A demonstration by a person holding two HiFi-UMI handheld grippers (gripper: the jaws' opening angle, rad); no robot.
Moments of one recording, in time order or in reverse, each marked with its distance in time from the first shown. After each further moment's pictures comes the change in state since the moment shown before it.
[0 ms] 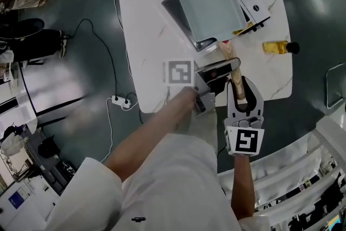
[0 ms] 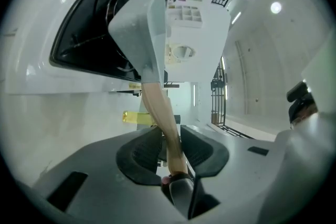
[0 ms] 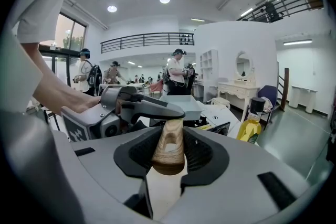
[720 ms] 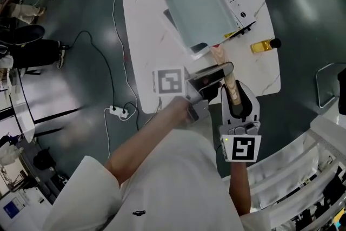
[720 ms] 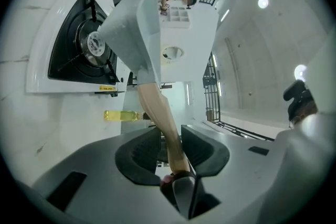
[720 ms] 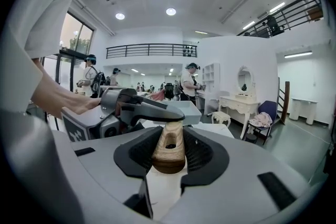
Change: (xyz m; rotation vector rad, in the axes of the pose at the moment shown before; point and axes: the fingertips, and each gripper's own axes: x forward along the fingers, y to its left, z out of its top) left arm -0.029 -0.097 -0.025 0.082 -0.011 -0.045; right arm -0.055 0.030 0.084 -0.030 -0.100 -0.010
